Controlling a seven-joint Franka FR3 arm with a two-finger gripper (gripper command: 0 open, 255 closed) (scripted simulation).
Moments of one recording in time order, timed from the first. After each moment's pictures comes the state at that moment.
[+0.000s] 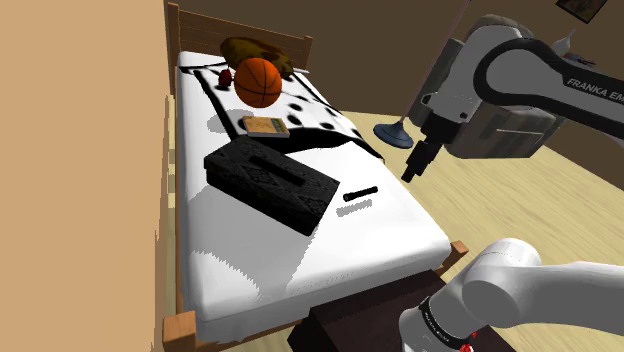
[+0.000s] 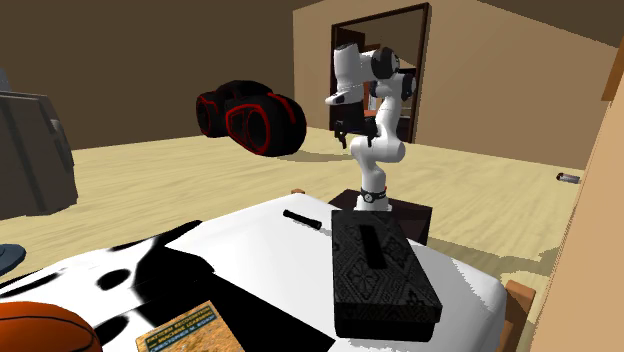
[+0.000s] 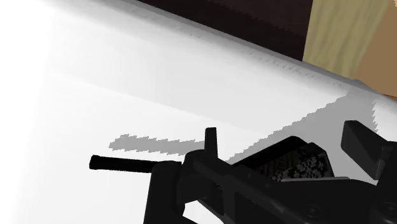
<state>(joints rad) 0.02 -0.81 -0.05 -2.44 0.10 1.53 -0.16</state>
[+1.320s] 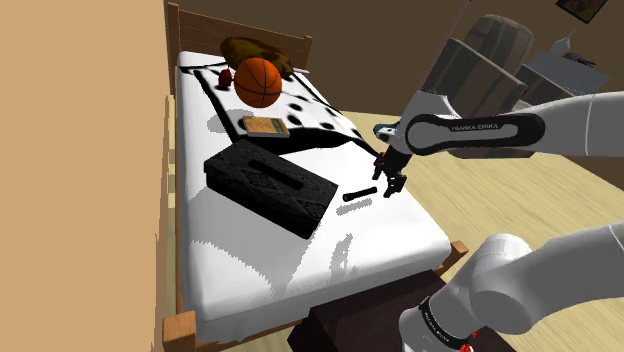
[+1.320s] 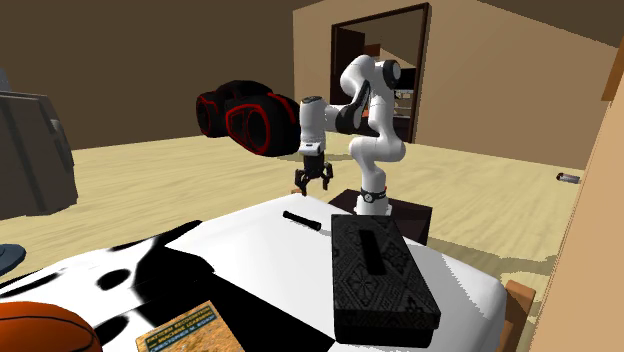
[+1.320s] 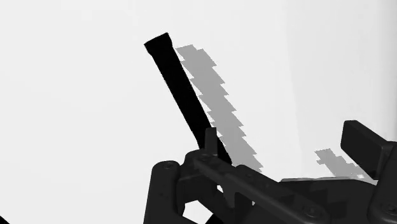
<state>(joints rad) 0.21 -0.42 -0.45 -2.58 -0.20 2.14 -1.21</state>
